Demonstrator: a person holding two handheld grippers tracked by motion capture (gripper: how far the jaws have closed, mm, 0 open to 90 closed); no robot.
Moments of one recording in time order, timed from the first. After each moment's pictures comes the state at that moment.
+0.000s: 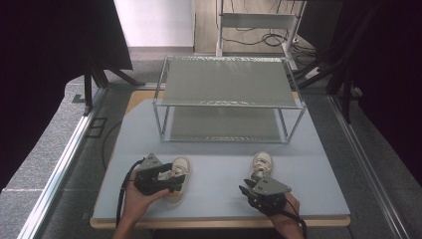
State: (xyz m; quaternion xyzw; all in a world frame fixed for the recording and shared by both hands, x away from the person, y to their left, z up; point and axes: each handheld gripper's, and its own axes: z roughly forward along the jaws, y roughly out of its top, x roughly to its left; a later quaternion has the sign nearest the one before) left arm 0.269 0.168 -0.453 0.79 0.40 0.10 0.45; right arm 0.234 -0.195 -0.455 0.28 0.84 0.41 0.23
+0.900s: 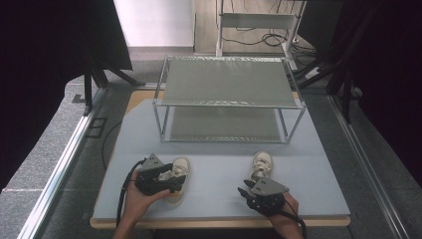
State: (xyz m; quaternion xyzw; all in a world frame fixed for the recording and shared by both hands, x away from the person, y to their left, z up) left arm 0.270 0.166 -0.455 0.80 0.40 0.10 0.44; right arm 0.234 -0.191 -0.460 0.27 0.85 0.40 0.22
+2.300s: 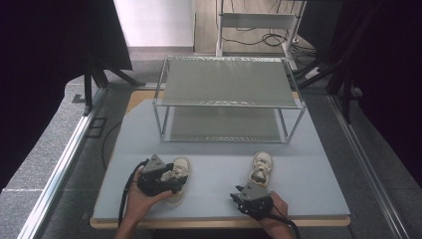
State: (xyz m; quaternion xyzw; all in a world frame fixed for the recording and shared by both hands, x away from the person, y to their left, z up) left arm 0.269 0.160 -0.458 0.80 0.40 0.11 0.44; right arm 0.234 -0.169 -0.485 0.25 0.87 0.36 0.22
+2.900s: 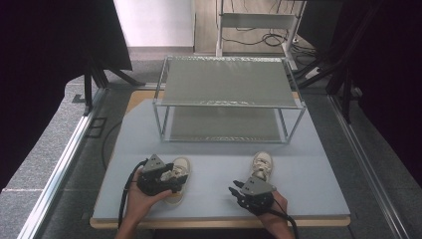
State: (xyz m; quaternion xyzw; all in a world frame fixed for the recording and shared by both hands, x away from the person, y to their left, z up) left arm 0.269 0.161 -0.457 0.79 0.40 0.11 0.44; right arm 0.240 -0.164 -0.468 0.25 0.85 0.41 0.21
